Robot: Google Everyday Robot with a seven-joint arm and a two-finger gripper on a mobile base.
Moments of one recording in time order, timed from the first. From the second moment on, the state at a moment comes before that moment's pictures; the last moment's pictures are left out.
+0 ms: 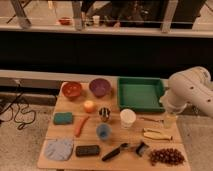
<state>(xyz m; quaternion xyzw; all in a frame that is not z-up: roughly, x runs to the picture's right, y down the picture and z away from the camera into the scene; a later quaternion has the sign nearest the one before) 0.293 0.115 0.680 -0.28 0.02 0.03 0.96</state>
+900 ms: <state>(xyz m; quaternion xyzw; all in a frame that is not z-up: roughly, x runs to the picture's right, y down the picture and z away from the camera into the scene) 0.283 0.125 0.679 -0.29 0.02 0.02 0.96</state>
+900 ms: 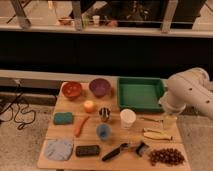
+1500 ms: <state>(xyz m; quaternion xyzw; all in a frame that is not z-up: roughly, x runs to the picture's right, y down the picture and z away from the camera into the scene) 0.192 0.169 0.692 -0.36 -0.04 0.00 0.93</state>
